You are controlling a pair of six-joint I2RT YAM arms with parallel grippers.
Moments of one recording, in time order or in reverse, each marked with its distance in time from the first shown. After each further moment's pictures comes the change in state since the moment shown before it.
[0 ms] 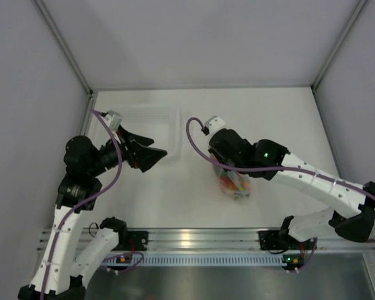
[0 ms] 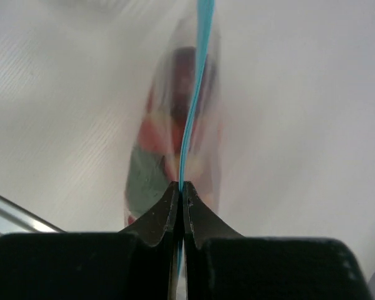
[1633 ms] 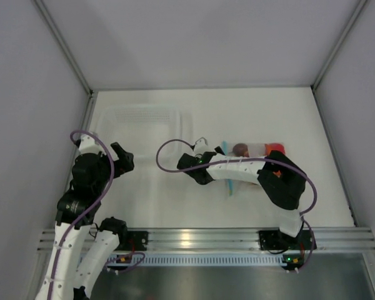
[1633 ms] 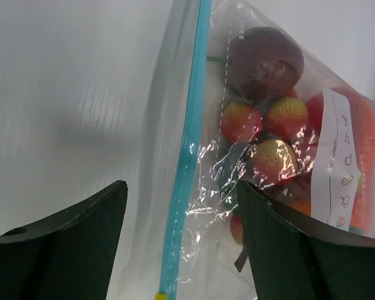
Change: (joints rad) left arm 0.025 -0.141 -0.104 -0.406 -0.895 -0.018; right arm -0.023 0.551 -0.117 0.101 0.373 0.323
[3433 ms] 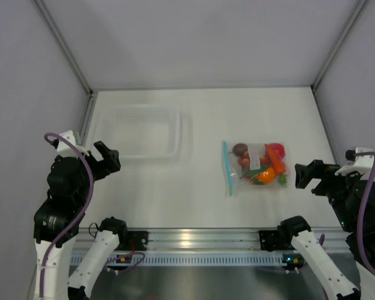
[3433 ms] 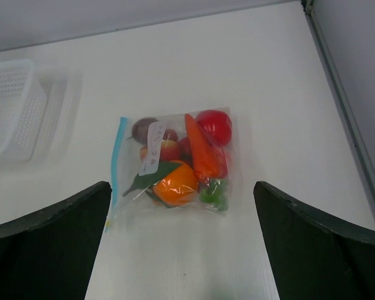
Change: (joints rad) left arm 0.000 0.004 0.288 -0.192 -0.082 0.078; right arm -0.750 -1.490 -0.068 -0.226 -0.609 -0.278
